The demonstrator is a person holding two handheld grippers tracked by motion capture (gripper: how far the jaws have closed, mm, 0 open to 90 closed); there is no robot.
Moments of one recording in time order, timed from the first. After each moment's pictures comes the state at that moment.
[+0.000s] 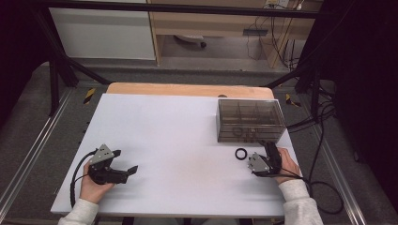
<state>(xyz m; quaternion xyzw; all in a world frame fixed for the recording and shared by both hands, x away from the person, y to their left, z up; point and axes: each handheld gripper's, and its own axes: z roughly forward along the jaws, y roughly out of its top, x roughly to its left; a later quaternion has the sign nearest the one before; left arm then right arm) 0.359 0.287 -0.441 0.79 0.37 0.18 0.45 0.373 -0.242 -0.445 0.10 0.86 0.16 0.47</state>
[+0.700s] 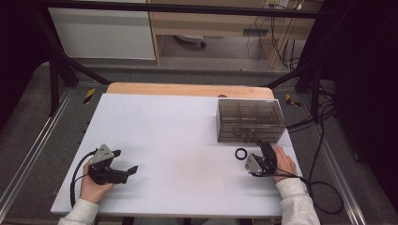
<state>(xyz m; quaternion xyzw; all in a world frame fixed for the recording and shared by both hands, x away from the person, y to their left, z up) 0.359 0.287 -0.441 0.79 0.37 0.18 0.45 0.384 -0.238 -0.464 0.05 0.85 0.11 0.51</state>
